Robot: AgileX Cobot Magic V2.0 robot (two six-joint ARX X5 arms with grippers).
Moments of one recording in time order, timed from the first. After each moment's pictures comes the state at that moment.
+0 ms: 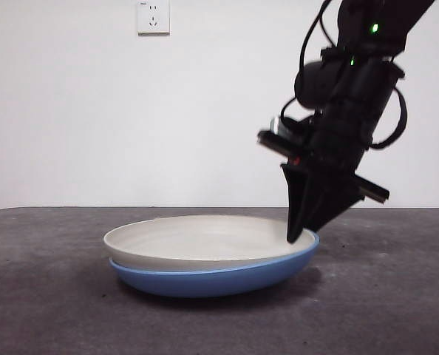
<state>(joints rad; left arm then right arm) -0.62 0.63 1.17 -1.13 0.33 -0.01 0.40 1.88 1.31 -0.75 -0.40 0.19</state>
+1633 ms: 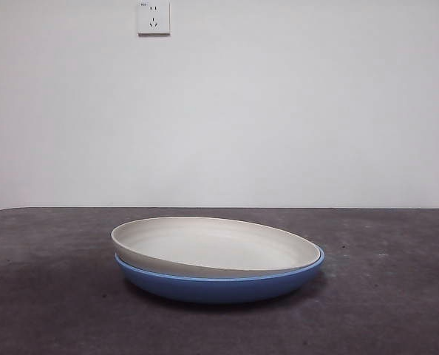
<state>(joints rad) -0.62 0.63 1.17 -1.13 0.33 -0.01 0.69 0.84 1.31 -1.32 -0.05 0.27</state>
